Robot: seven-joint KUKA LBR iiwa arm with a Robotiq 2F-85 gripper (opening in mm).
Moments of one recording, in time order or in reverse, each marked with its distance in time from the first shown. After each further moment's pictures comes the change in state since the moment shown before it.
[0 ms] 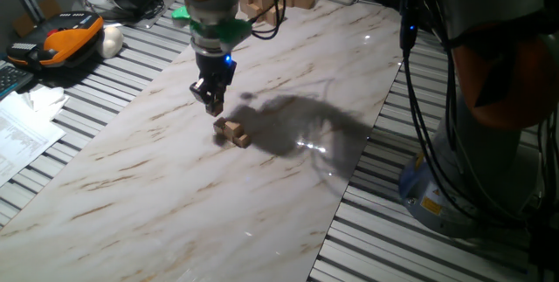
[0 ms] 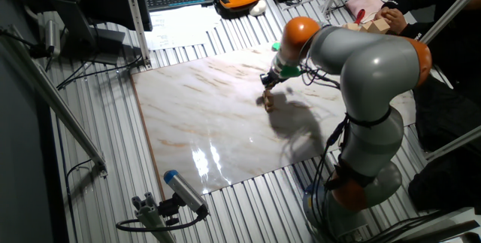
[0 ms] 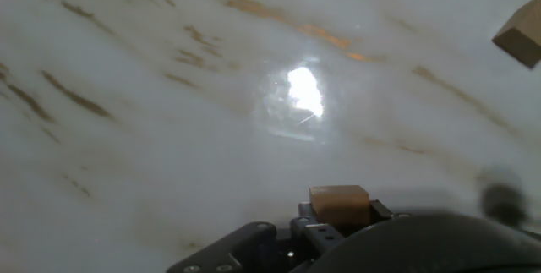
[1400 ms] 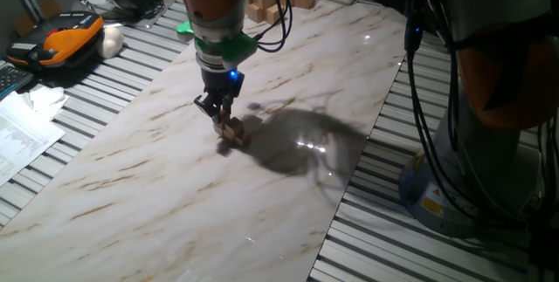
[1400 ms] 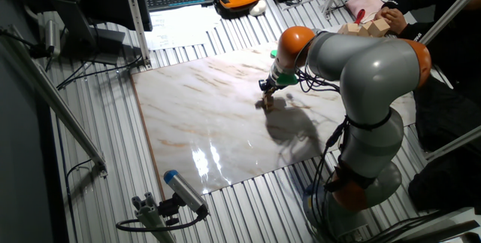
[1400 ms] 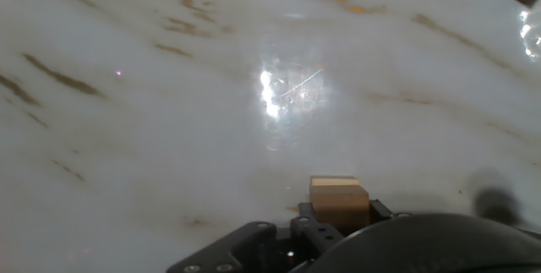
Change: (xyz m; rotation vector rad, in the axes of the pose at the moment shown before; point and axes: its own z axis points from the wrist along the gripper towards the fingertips) arm 0.021 -0.005 0.012 0.014 0.005 0.065
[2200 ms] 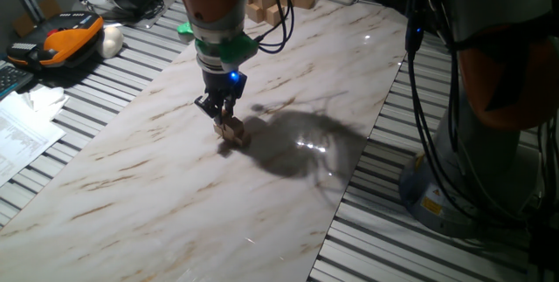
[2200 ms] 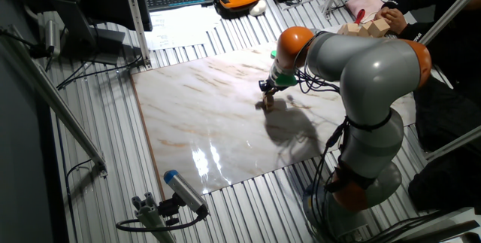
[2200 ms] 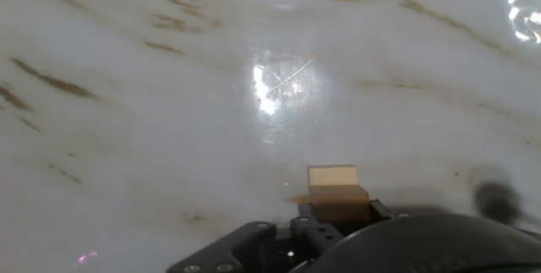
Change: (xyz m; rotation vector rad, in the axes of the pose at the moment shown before) arm 0.005 0.001 -0.001 0.013 0.004 0.049
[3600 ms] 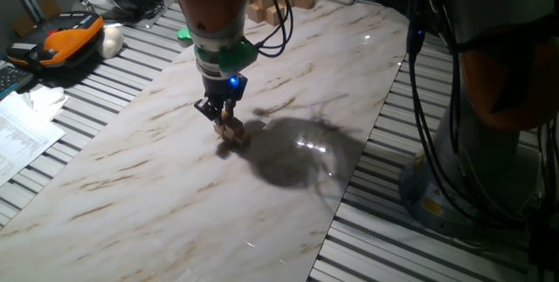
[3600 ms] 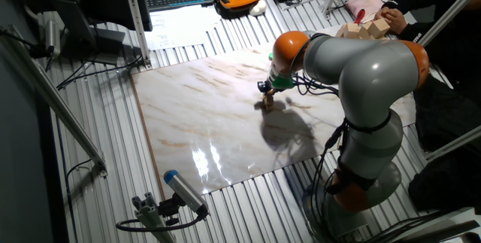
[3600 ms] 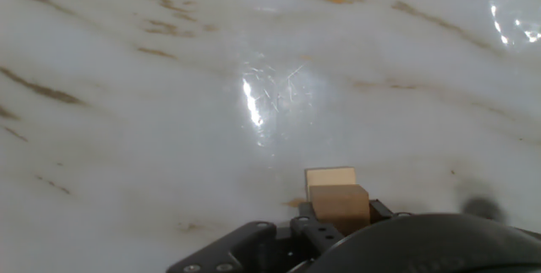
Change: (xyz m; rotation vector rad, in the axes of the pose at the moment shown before) arm 0.001 0.001 0.004 0.042 -0.039 0.028
